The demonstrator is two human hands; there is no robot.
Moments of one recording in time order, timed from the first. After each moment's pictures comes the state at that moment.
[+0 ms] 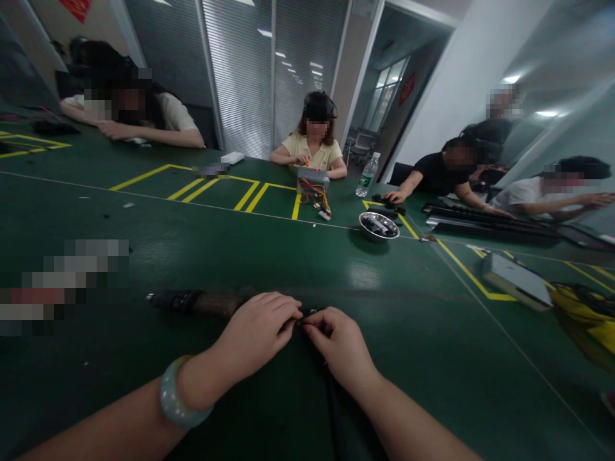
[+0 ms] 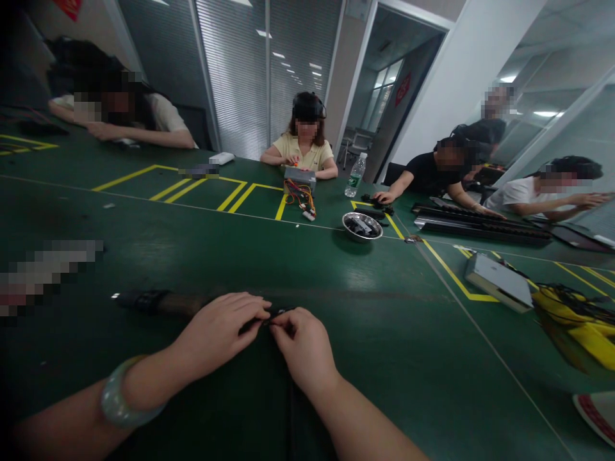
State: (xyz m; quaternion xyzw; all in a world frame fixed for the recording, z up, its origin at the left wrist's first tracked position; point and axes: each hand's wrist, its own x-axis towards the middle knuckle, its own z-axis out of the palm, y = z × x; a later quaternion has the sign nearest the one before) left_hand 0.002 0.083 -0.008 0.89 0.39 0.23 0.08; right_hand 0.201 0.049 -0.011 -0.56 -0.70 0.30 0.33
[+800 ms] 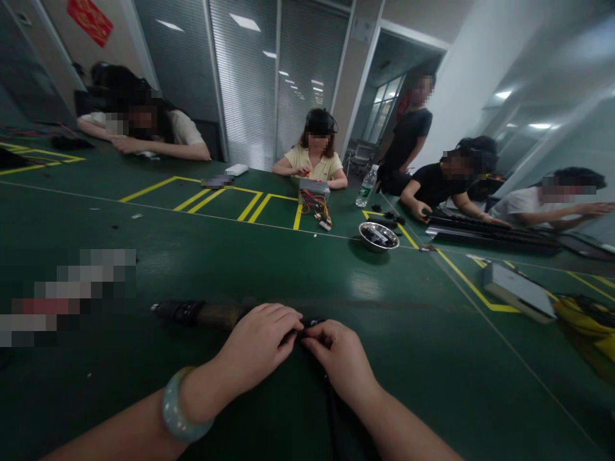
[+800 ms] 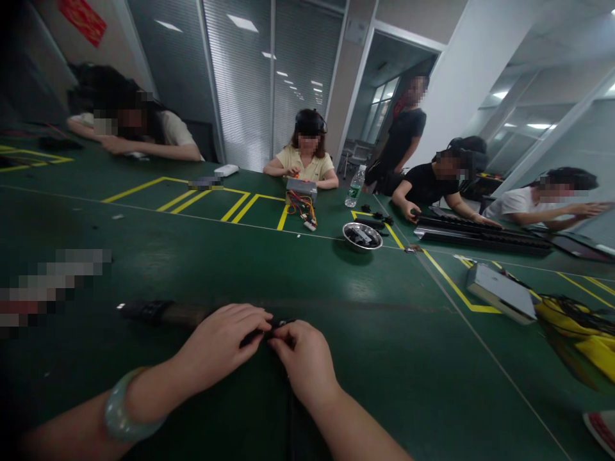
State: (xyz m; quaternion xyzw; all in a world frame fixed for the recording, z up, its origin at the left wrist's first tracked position) left_hand 0.002 0.082 -0.004 0.88 0.40 0.23 0.11; right_hand 0.201 0.050 -0.009 -0.57 -0.69 0.31 0.32
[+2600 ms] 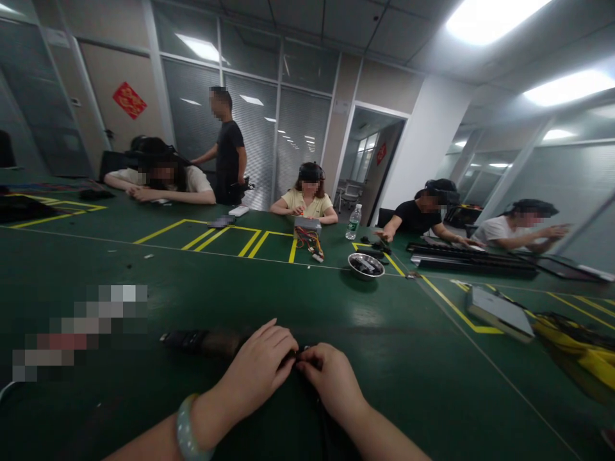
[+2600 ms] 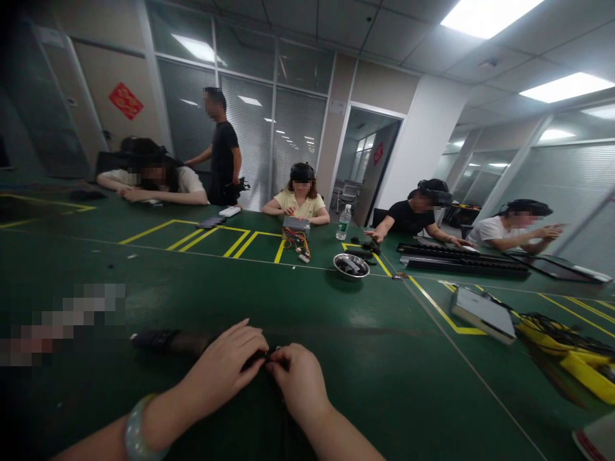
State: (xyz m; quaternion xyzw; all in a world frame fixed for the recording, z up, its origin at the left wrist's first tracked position) left_hand 0.007 0.071 0.005 0.89 0.38 0.26 0.05; right_hand 0.200 0.050 -0.013 -0.57 -0.71 0.26 0.32
